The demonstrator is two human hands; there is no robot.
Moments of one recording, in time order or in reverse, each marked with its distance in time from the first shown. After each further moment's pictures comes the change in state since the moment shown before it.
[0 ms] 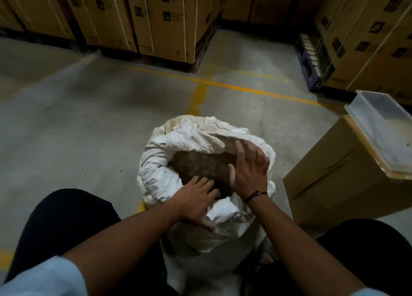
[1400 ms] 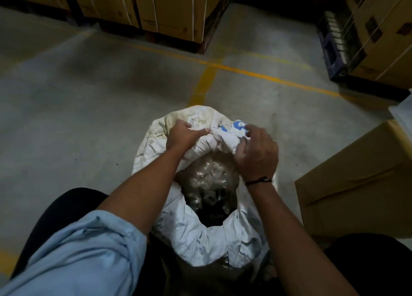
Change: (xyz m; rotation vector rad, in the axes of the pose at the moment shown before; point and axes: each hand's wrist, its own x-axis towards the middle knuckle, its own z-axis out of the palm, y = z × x) left_hand 0.120 -0.162 -0.007 -1.095 0.401 -1.133; right_hand 0.087 -0.012 0.046 0.176 0.166 0.131
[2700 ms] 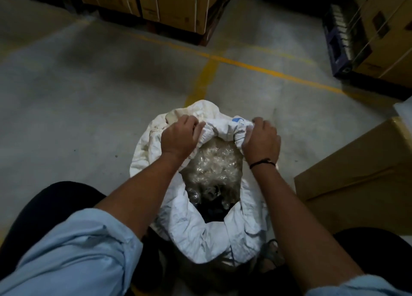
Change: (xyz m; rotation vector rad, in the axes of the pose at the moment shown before) left_hand -0.017 -0.036 0.005 0.473 0.380 0.701; right_hand 0.021 0.026 0.032 -0.138 -0.319 0.149
